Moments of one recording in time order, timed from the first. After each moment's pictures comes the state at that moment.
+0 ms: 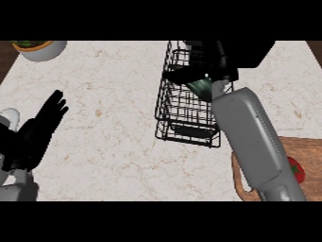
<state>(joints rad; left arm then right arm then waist) -0.08 0.17 0.12 -1.60 0.07 -0.12 0.25 -0.84 -0.01 0.05 -1.16 0.59 -0.23 0.19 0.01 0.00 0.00</state>
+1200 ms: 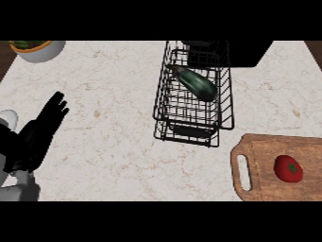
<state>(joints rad) -0.07 0.16 0.13 -1.59 0.06 -0.12 0.24 -0.79 -0.39 -0.51 -1.22 0.04 -0.09 0.16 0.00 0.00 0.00</state>
